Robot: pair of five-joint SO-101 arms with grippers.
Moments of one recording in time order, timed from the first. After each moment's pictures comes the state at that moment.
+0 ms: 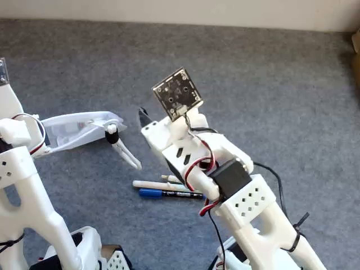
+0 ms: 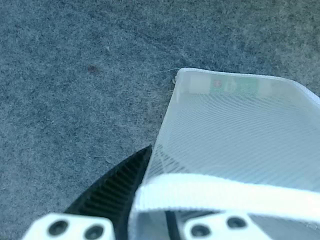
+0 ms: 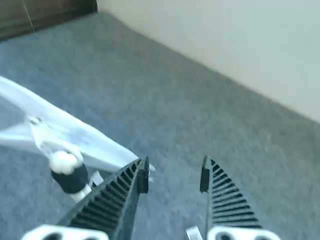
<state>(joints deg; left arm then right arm) -33.3 -27.1 11.0 94.6 3.5 -39.1 -43.5 31.4 43.3 5.6</state>
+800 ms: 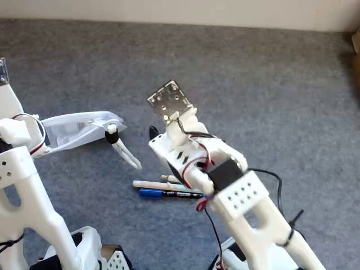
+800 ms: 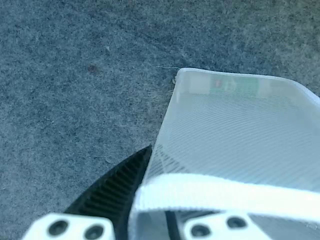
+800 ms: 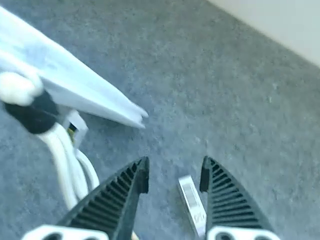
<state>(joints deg) -33.3 -27.1 11.0 94.6 3.5 -36.6 -39.2 38.2 46.5 9.6</state>
